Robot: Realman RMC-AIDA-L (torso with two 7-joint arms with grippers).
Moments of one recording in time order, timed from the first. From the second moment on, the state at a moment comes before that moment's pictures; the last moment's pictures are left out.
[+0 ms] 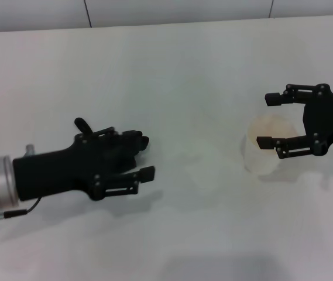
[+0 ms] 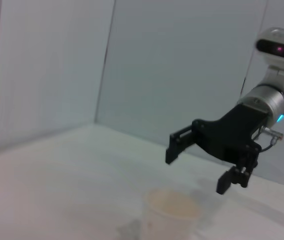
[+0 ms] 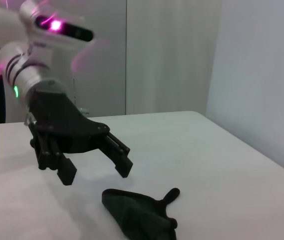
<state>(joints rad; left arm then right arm) -0.26 -2.08 1.18 0.84 1.59 1.53 -1.36 0.33 2.01 -1.07 -1.11 -1.76 -1.54 1.39</state>
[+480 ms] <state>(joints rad) -0.24 -2.07 1.05 0.67 1.57 1.52 -1.21 0.32 2.01 -1.07 -1.05 -1.77 -1.54 1.42</state>
